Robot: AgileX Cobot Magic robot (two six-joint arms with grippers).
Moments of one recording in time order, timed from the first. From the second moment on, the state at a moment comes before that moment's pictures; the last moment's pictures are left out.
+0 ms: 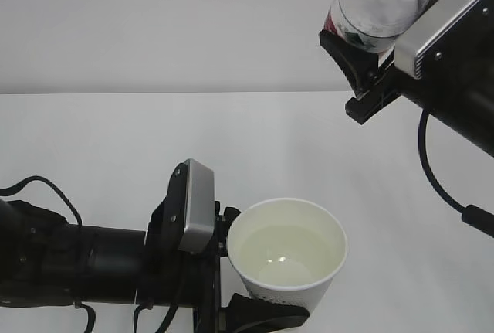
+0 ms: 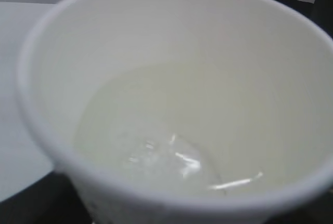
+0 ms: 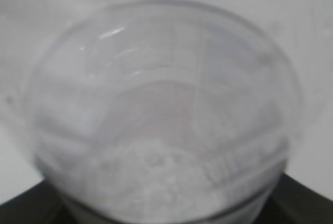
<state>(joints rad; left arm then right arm) -0.68 1.93 -0.60 0.92 -1.10 -0.29 0.24 1.62 -0.62 -0.41 -1.12 -0.26</state>
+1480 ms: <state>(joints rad) -0.68 1.93 -0.60 0.92 -1.10 -0.30 0.24 1.62 -0.62 -0.27 -0.96 -0.06</state>
